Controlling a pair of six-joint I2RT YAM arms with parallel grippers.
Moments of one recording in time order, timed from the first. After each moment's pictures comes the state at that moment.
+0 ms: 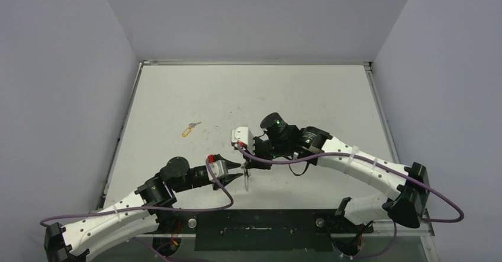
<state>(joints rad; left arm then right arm) -0.98 0.54 0.35 0.08 0.29 0.16 0.99 1.28 1.11 -0.55 -0.49 -0.37</state>
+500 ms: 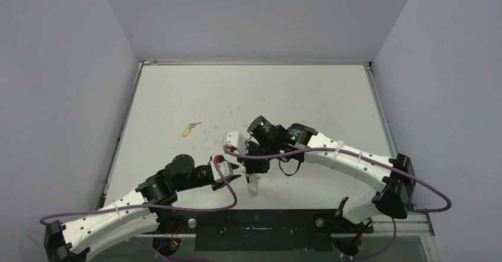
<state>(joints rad) -0.98 0.57 0.41 -0.07 0.26 0.22 1.05 1.45 1.27 -0.79 -0.37 -0.31</state>
